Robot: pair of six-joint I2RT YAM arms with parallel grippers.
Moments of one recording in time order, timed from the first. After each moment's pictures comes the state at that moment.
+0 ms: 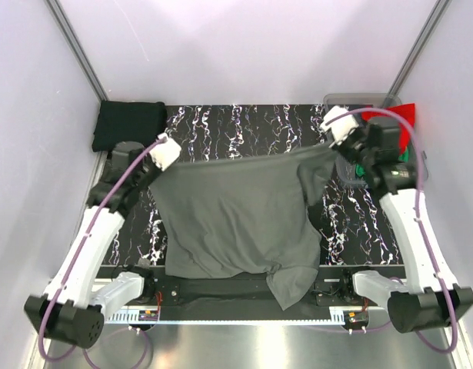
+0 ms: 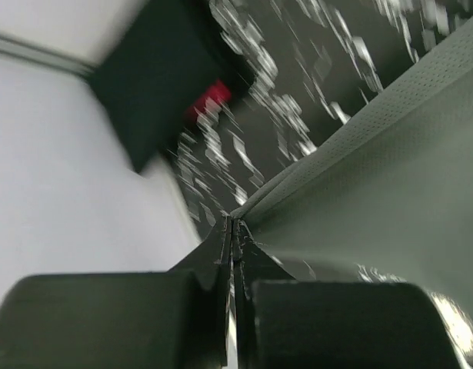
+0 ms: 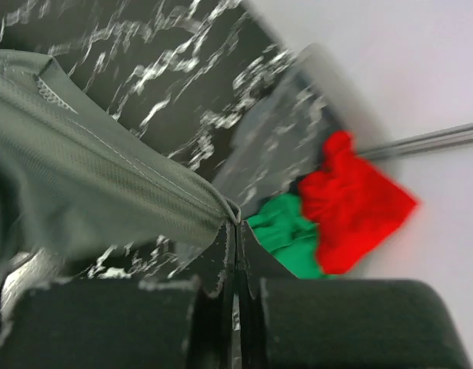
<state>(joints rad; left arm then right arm) -0.22 0.97 1.07 -0.65 -0.13 0.67 0.12 1.10 1.30 -0.60 -0.12 -0.73</state>
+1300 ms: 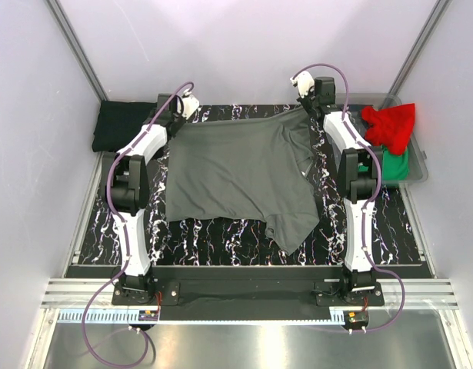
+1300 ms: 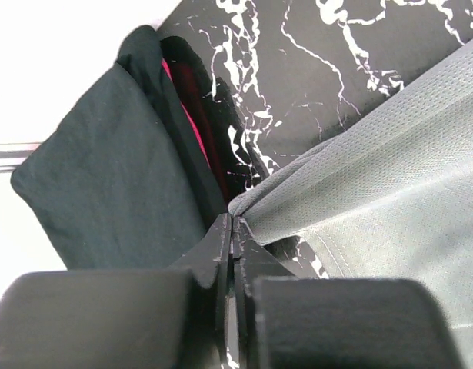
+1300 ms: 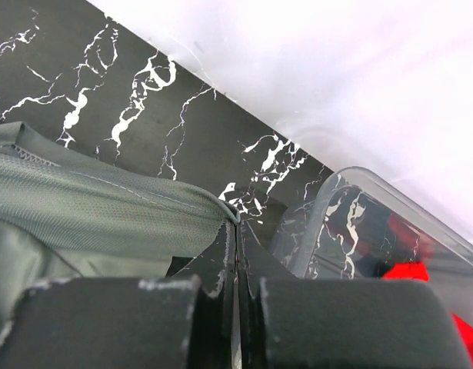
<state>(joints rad) -0.13 2.13 1.72 -0.25 -0.15 0.66 0.12 2.39 2.12 -0.23 -0.01 -0.58</state>
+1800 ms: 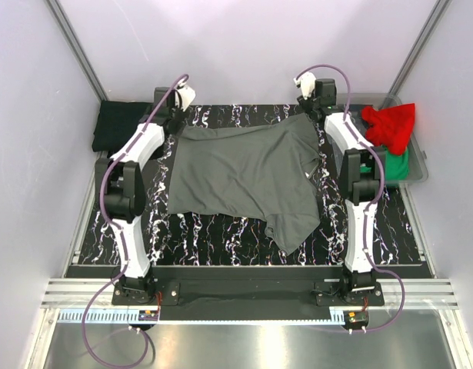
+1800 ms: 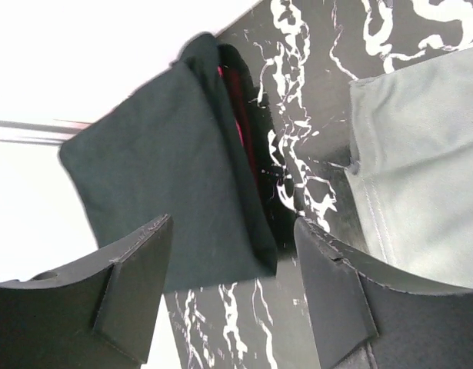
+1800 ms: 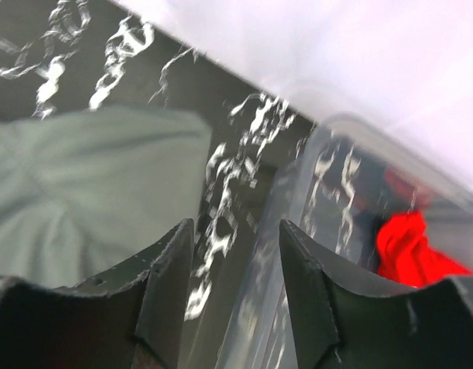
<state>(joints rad) -0.15 2.05 1.71 -0.24 -0.23 0.59 0.12 2.36 2.07 -0.23 0.09 -0.53</state>
